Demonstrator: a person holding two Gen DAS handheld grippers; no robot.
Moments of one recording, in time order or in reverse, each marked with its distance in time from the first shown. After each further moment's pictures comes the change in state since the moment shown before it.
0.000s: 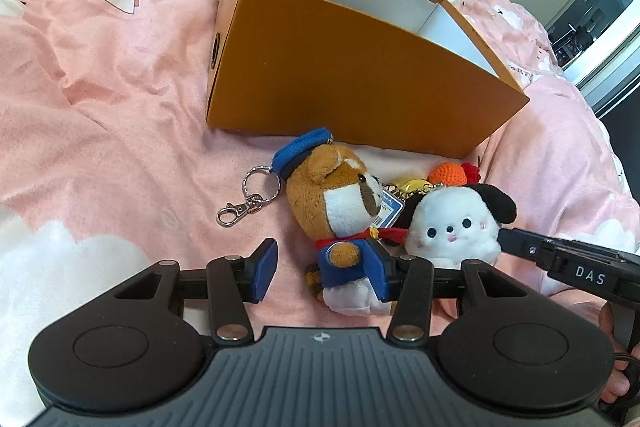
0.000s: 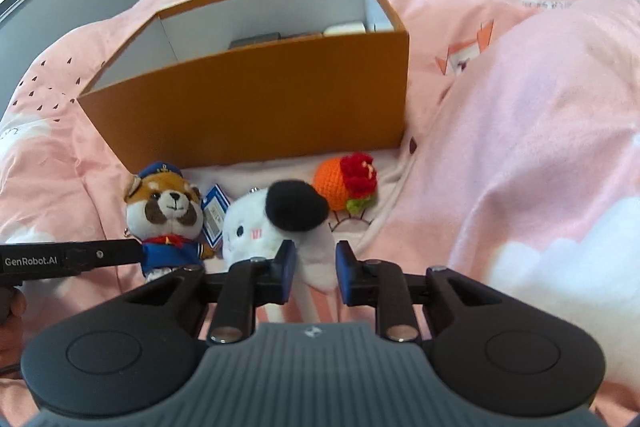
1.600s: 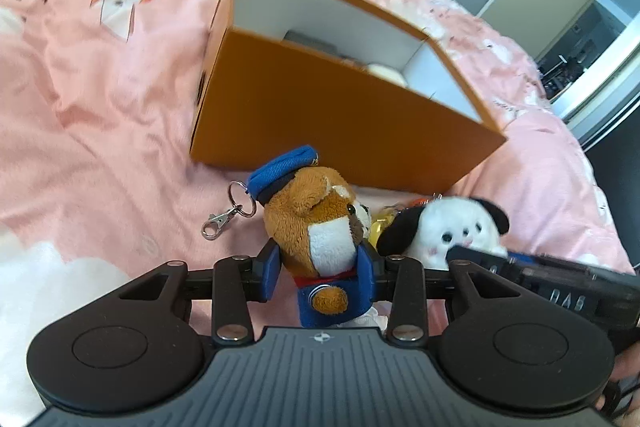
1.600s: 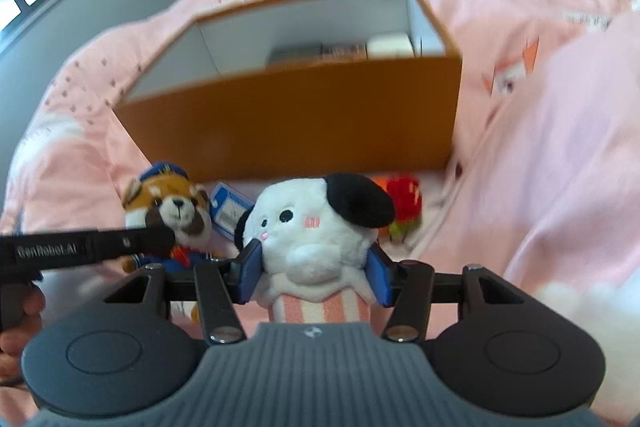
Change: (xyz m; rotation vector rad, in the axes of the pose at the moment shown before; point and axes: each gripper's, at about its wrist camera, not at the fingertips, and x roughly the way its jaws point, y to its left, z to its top) left arm -0.014 -0.008 0.010 -0.025 -0.094 -0.048; right arm 0.004 0.013 0.018 -0.033 -0.015 0.115
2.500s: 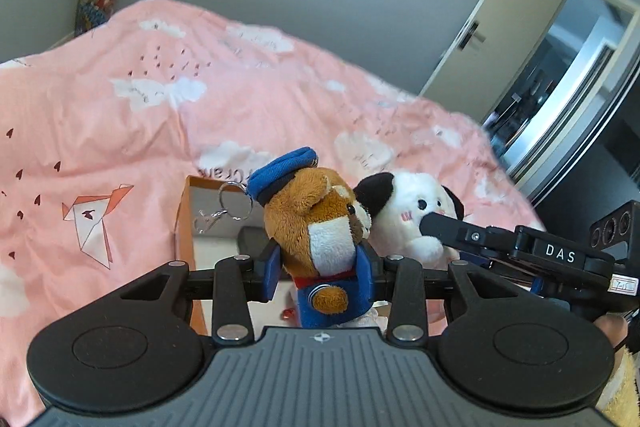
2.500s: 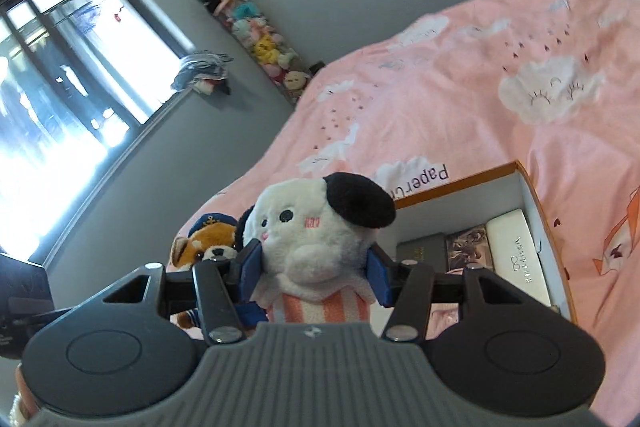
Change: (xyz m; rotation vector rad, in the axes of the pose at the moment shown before) left arm -0.054 -0.024 0.166 0.104 -0.166 -0.083; right arm -0.030 0.018 0.170 0.193 -0.236 0.339
